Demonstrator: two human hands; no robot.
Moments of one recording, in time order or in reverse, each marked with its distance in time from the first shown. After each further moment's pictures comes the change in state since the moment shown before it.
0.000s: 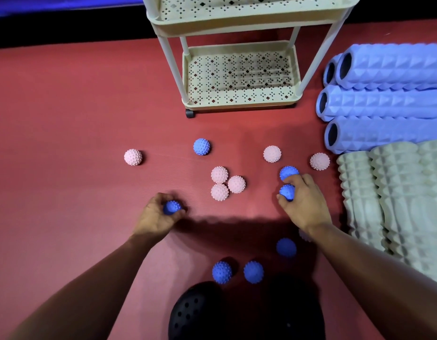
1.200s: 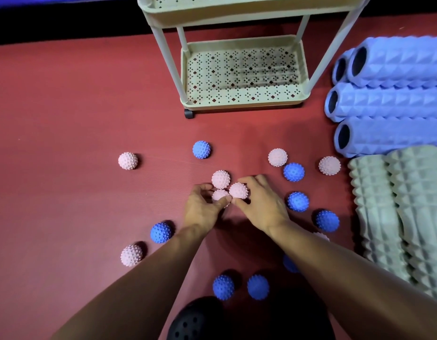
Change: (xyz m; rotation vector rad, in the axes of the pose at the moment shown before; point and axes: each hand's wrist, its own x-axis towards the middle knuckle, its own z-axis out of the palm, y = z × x) left_hand 0.014 0.061 0.090 -0.323 -0.020 -0.015; right_hand 0.017 -0.072 0.053 0.067 -0.213 -0.118
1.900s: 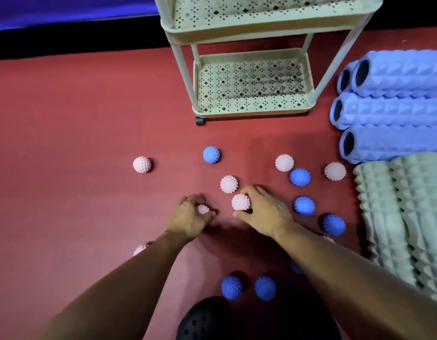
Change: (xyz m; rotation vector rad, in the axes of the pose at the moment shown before) left_hand 0.002 -0.012 -0.063 0.631 -0.073 0.059; right_hand -0.003 -0.011 -0.001 -0.186 -0.176 -0.027
